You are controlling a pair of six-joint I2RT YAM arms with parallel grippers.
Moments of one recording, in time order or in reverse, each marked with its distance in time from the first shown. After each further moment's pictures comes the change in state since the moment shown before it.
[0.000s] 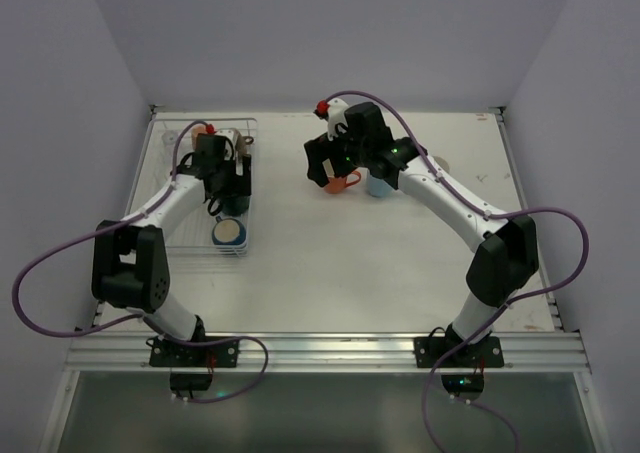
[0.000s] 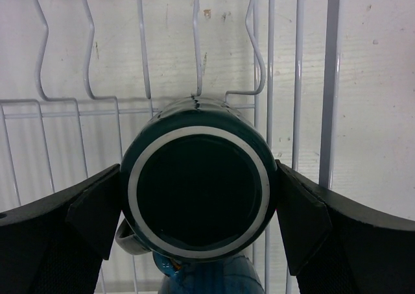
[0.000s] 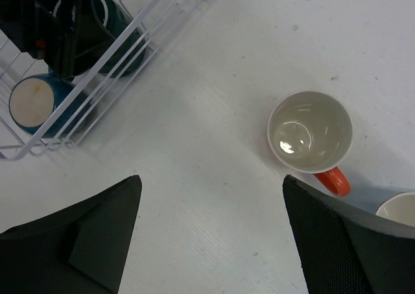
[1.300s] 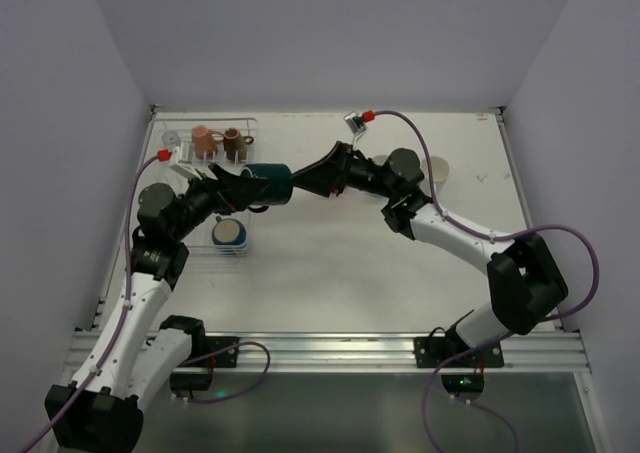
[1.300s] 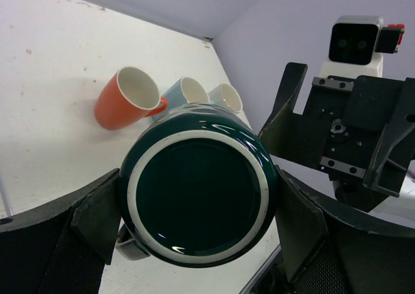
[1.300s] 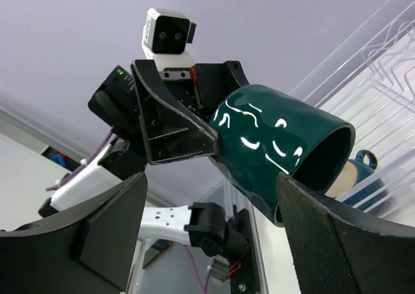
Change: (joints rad) left arm -0.003 -0.802 -0.416 0.431 0.578 -0.647; right arm 0.007 -0.204 -0.604 1.297 -0.539 1.007
